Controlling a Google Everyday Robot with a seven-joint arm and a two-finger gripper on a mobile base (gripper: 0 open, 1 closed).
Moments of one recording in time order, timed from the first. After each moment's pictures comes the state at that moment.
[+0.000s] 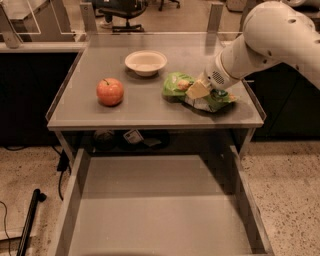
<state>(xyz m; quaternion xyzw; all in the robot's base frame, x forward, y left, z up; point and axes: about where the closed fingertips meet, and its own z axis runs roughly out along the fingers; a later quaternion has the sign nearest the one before) 0.649 -0.110 0.861 -0.45 0.83 0.10 0.31</state>
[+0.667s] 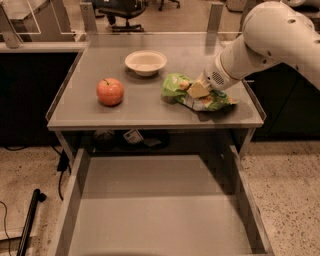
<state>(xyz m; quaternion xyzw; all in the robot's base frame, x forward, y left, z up) 0.649 -0.110 0.860 -0.45 0.83 0.10 0.31</state>
